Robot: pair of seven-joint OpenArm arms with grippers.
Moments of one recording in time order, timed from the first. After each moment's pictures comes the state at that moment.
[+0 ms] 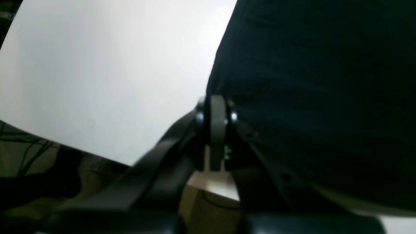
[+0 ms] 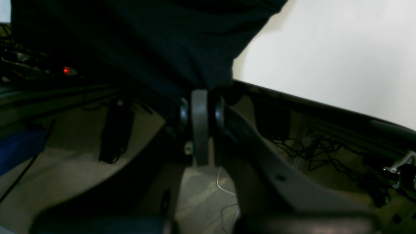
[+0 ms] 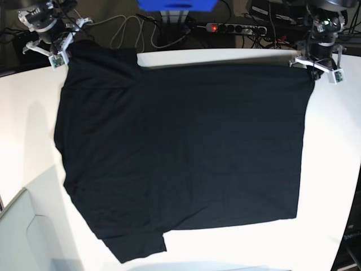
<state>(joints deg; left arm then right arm) 36.1 -7.5 -40.4 111.1 -24.0 -14.1 39.0 -47.6 8.1 25.6 123.6 7.6 31.9 -44.8</state>
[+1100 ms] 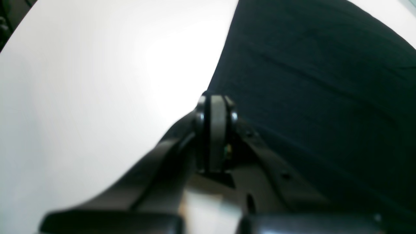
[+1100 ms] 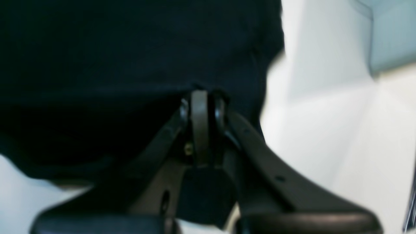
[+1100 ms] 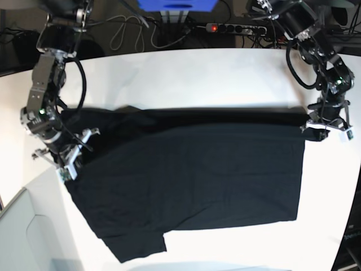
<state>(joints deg) 4.0 -10.4 -40.3 98.3 -22.9 -13.5 47.7 4.2 9.5 15.3 100.6 7.3 32.7 -54.9</state>
